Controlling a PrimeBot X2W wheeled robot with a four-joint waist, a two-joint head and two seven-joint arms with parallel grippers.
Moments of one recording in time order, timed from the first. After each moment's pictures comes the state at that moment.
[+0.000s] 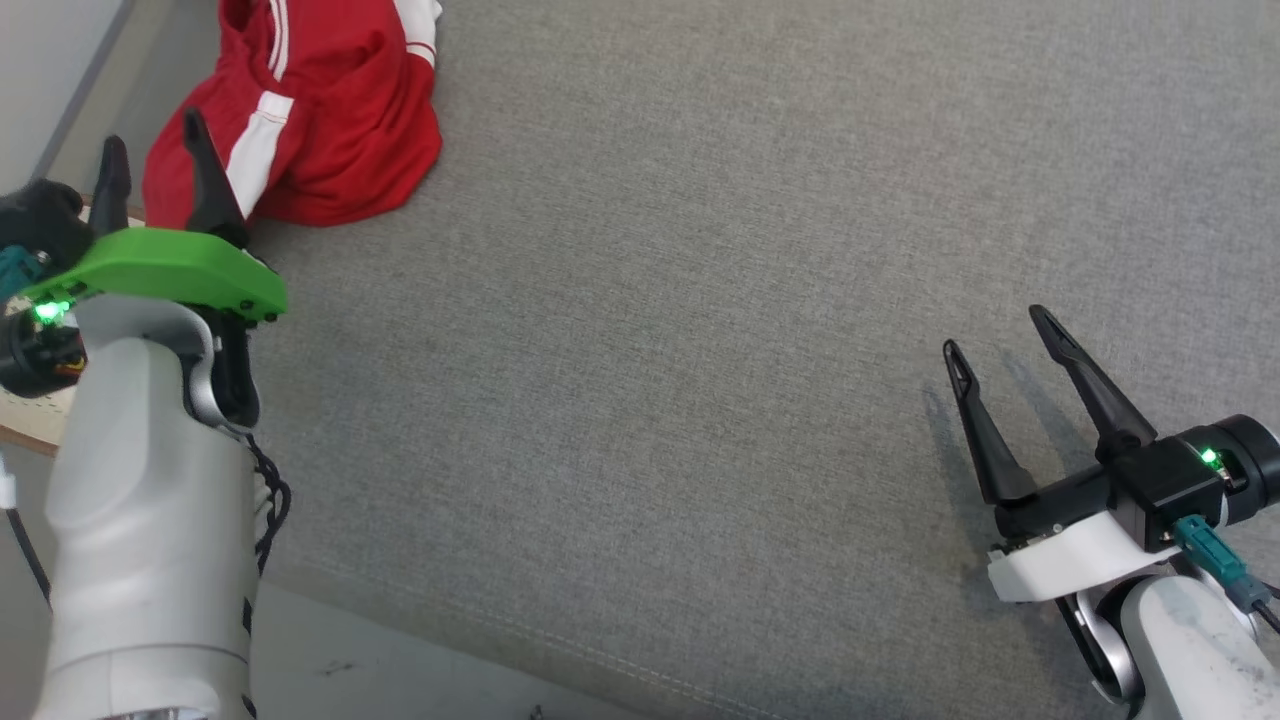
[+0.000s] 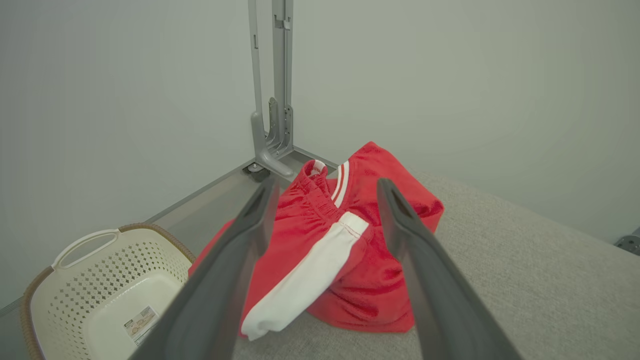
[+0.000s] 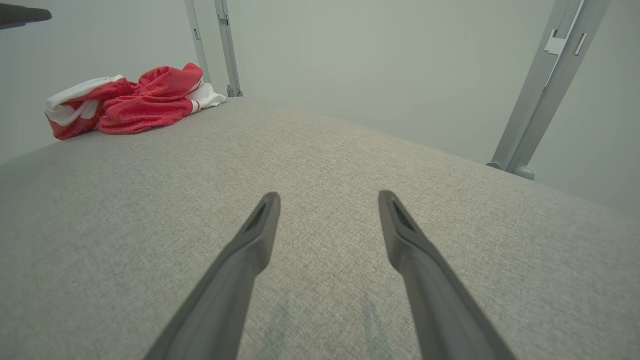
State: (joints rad) left arm -0.76 0.08 0.12 0.75 -0.32 -0.06 -0.26; right arm -0.13 -0.26 0.16 0.00 0.05 0.13 -0.26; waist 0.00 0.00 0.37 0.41
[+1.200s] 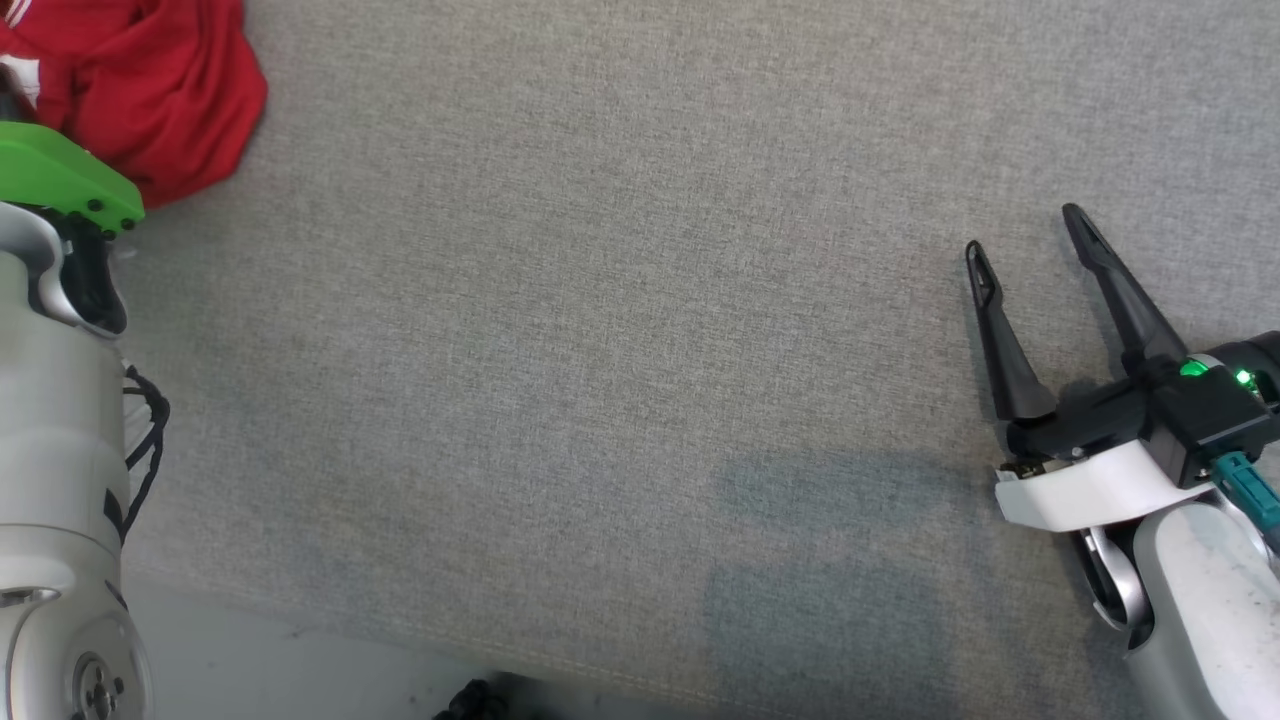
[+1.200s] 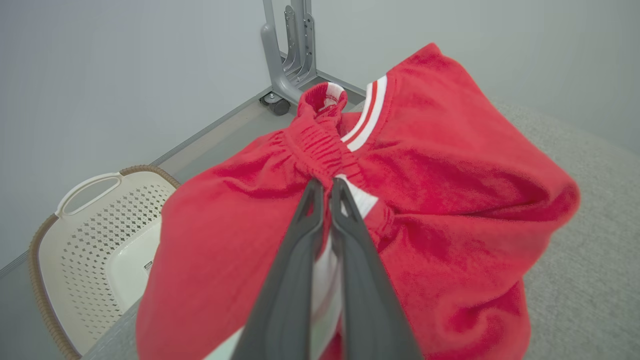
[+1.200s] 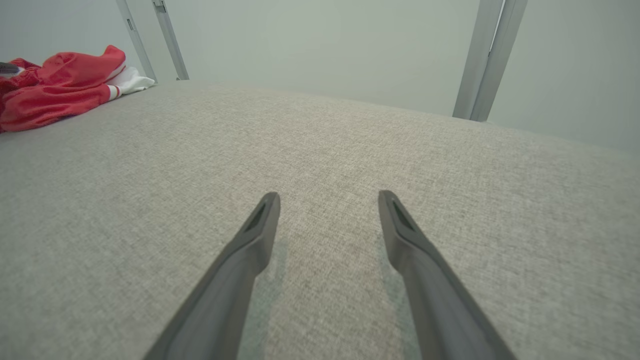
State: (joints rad) left arm -1.13 0.24 0.15 1.25 -0.39 -0.03 -0.22; right arm -0.24 -0.27 0.15 -0.03 0.08 0.13 -0.27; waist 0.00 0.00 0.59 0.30
